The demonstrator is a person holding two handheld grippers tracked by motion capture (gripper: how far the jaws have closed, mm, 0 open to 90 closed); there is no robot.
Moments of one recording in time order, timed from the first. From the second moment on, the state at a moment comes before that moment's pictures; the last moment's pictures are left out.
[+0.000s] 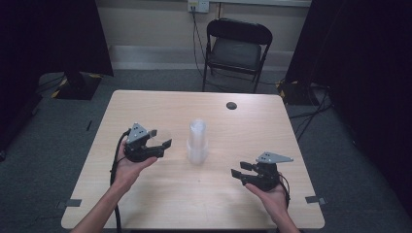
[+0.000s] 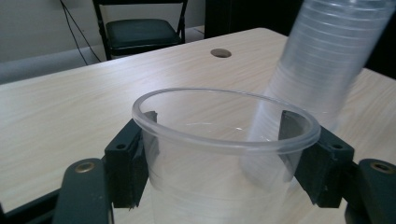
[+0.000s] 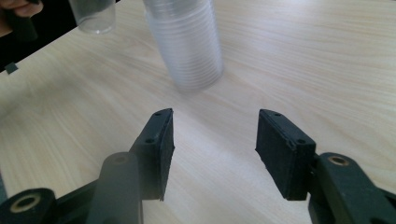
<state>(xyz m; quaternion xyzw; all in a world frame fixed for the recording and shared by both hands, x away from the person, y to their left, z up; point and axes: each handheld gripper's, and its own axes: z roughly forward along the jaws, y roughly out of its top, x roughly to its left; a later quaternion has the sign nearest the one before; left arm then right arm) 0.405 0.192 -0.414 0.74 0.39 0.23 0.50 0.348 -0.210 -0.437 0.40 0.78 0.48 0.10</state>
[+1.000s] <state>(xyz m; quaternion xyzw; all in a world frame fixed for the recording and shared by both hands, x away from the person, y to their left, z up) 0.477 0.185 -0.462 0.72 0.42 0.25 0.50 0.352 -0.212 -0.443 0.41 0.78 0.47 0.09</state>
